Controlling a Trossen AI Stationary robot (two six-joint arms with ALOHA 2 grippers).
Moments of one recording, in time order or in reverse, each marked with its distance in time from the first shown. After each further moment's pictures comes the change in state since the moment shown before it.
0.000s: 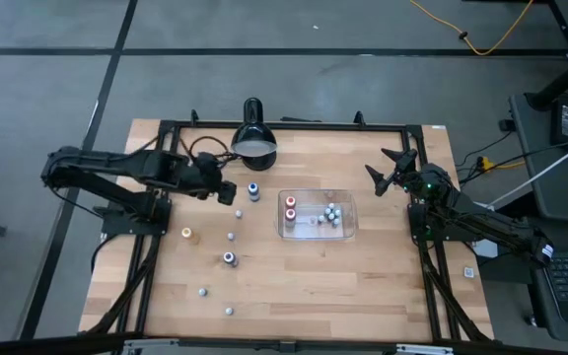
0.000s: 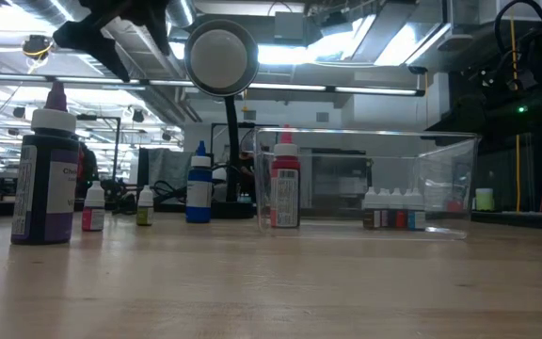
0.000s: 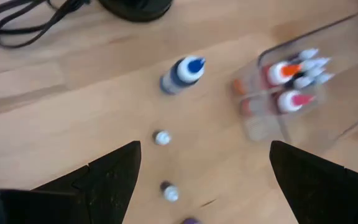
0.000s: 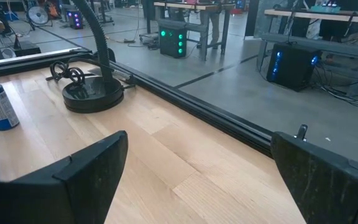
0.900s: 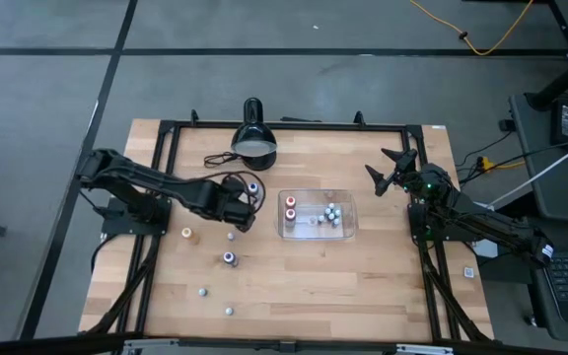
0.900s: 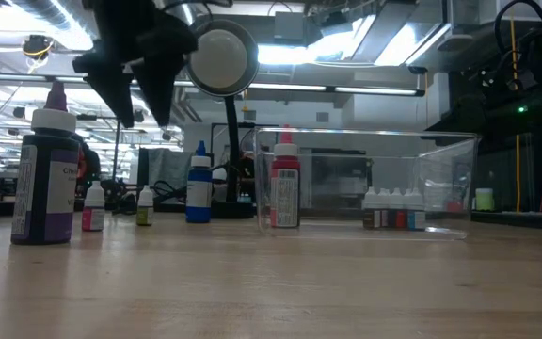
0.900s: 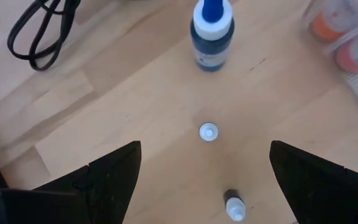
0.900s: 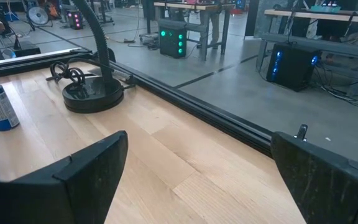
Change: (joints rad) left arm -0.129 0.378 0.036 -0.057 -0.134 0.094; right arm 0.000 0.000 0.000 0.000 0.000 0.002
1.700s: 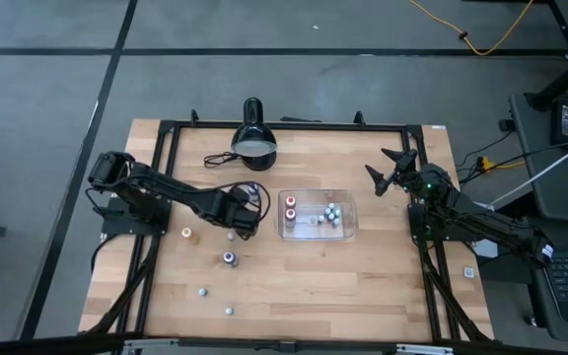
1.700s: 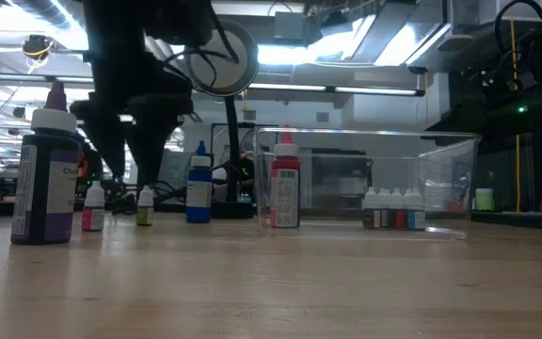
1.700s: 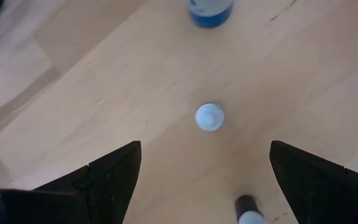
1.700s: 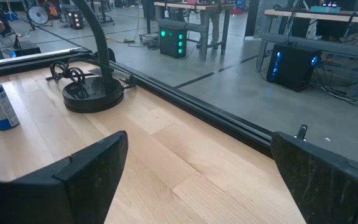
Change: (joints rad) left arm 0.008 0.110 -0.139 0.190 0.075 0.050; right arm 0.000 0.000 0.000 0.000 0.000 -0.003
